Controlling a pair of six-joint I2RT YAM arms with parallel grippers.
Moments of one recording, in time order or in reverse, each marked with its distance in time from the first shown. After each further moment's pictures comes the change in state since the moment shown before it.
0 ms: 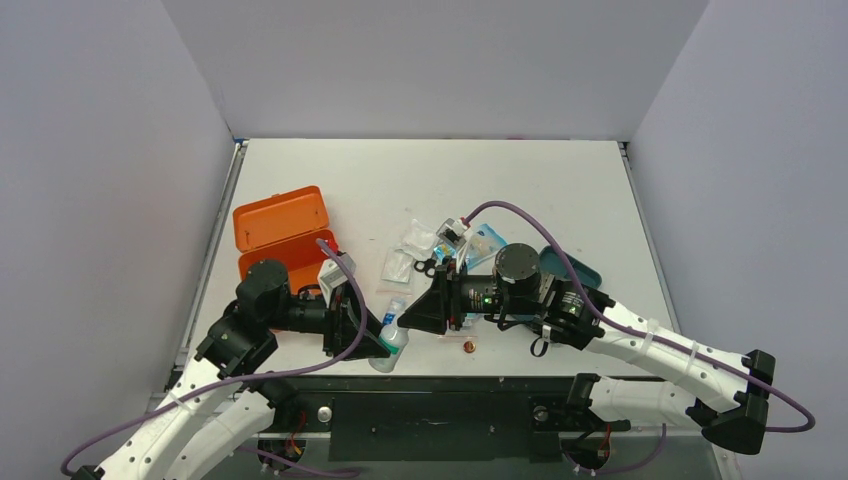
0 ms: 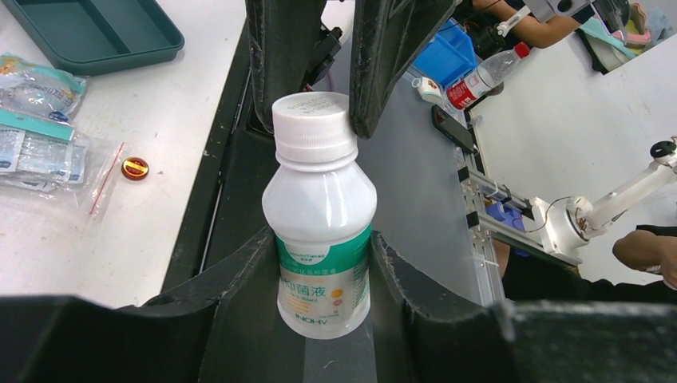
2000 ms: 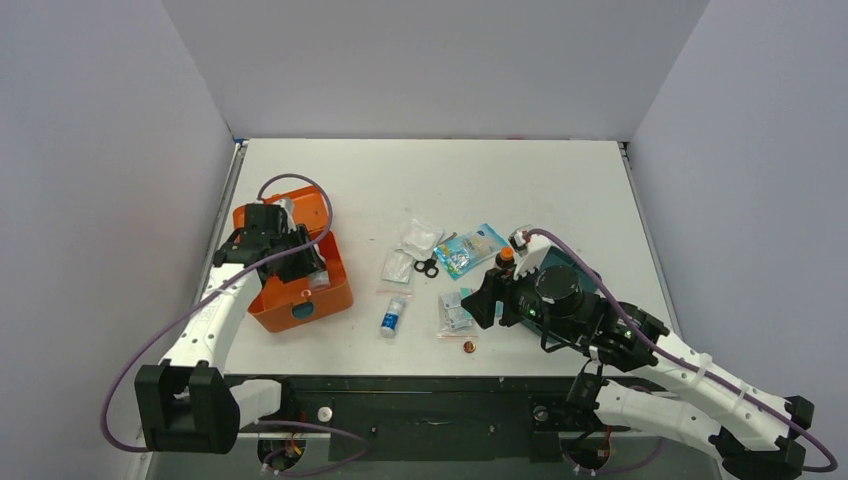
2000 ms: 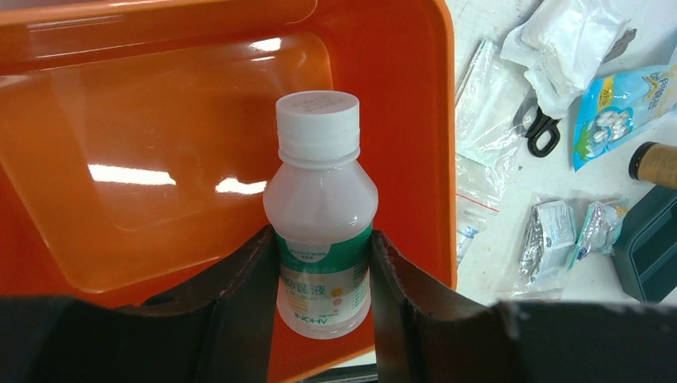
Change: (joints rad) left arm 0.545 0.547 0.212 -0.391 -0.871 0.048; right arm -0.068 -0.266 -0.079 -0.432 0.544 -0.151
